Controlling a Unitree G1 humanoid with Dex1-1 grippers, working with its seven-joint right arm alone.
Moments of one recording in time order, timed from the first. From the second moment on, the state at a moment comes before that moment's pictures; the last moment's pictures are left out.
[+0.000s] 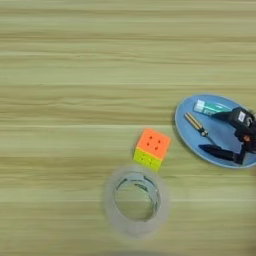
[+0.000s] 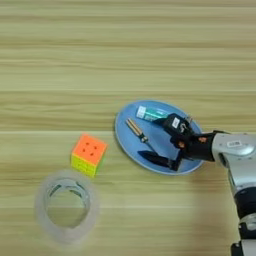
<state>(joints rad) -0.31 -0.70 -0.02 0.64 0.01 -0.18 1.15</state>
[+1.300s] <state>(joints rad) -0.38 -0.74 0.05 0.79 0.02 -0.13 1.20</state>
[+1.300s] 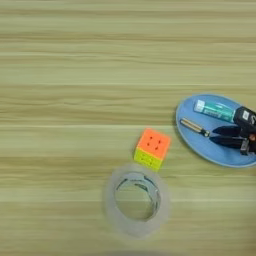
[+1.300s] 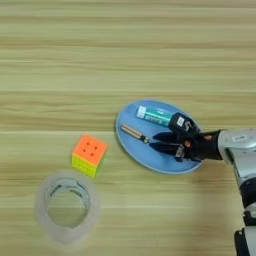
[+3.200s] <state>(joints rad) -0.26 -0.71 -0.03 0.51 0.15 -0.04 1.23</state>
